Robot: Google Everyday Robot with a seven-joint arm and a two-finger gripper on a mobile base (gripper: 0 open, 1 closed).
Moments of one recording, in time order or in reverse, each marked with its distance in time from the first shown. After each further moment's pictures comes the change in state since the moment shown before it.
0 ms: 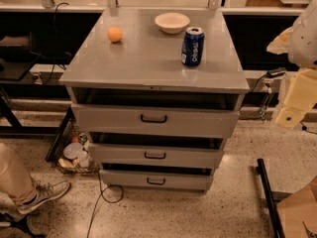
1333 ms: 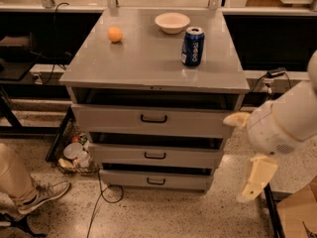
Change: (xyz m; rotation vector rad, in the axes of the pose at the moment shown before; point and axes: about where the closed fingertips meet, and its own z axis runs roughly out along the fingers) arm -0.002 0.092 0.141 -0.201 -0.227 -0.132
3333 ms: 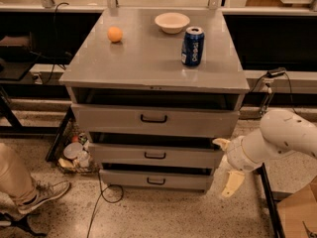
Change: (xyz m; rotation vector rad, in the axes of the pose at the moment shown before) arm 0.105 -0.066 0.193 0.024 -0.058 -0.006
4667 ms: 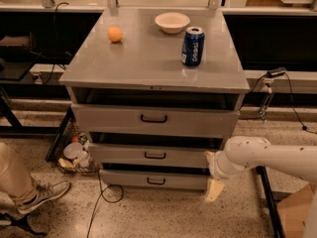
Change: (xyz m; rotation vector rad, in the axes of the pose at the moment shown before) arm 0.058 -0.024 0.132 0.051 0.162 0.009
